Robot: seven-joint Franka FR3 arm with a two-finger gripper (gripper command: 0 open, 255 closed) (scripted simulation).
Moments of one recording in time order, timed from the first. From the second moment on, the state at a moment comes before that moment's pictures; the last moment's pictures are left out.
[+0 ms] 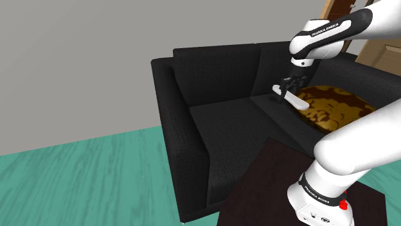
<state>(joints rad) -0.44 -0.38 -0.47 -2.49 -0.19 2.13 -0.30</state>
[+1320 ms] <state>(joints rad) -0.41 -0.18 -0.54 -2.61 -0.13 2.45 -0.37</state>
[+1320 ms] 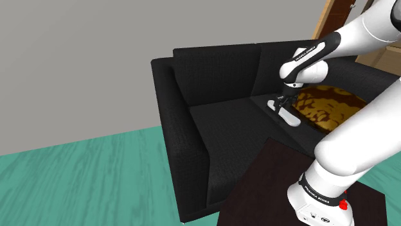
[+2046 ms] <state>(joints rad) -0.37 -0.01 -0.55 -2.64 0.00 2.63 -0.46</state>
